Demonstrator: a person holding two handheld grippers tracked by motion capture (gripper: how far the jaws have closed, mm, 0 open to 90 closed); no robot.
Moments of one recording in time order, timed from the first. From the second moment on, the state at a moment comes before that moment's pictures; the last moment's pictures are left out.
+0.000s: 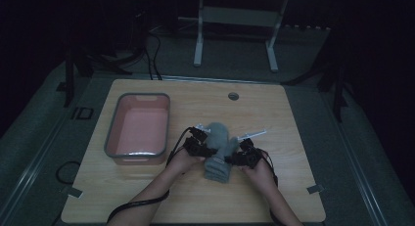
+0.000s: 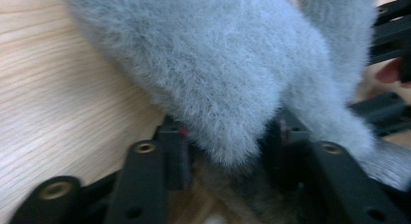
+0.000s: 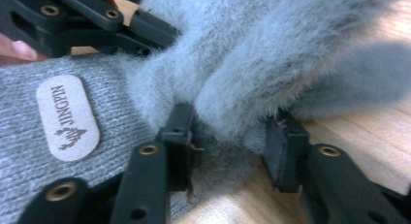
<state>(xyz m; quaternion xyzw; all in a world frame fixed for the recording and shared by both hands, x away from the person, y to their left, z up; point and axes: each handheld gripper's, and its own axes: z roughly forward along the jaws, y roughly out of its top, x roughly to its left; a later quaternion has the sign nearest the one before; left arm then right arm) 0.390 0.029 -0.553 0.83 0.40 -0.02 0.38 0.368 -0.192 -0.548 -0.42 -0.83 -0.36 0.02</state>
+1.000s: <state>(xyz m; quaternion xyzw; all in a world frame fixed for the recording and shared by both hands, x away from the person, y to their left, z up) 0.372 0.056 -0.459 0.83 0.36 0.03 0.42 0.363 -0.183 -0.468 -0.35 -0.82 -0.44 0.01</state>
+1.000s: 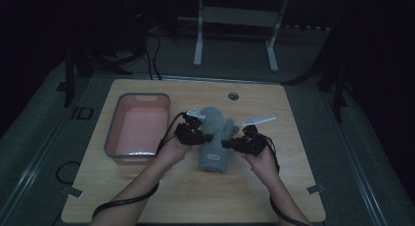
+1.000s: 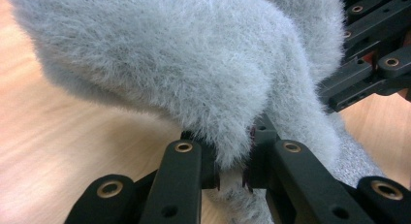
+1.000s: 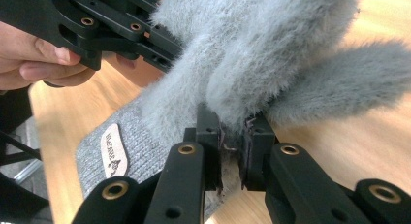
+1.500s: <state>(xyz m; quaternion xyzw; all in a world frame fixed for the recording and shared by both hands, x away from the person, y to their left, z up) 0.372 0.108 -0.415 0.83 0.38 0.07 0.41 0.380 -0.133 -0.427 -0.31 -0.83 -0.47 0.01</state>
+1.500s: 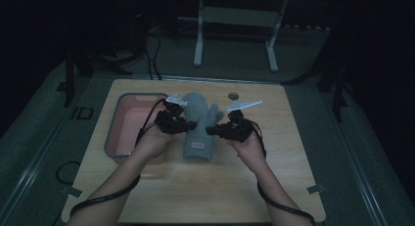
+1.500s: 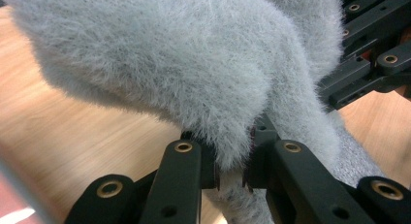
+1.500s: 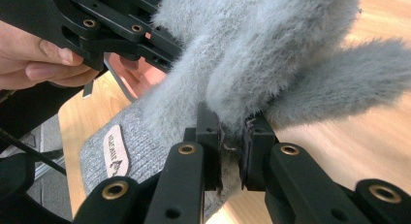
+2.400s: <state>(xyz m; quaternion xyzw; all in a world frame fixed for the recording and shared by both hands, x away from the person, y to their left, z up) 0.374 0.248 -0.370 0.80 0.45 0.15 0.37 0.420 0.026 -0.385 -0.25 -0.85 -0.47 0.02</state>
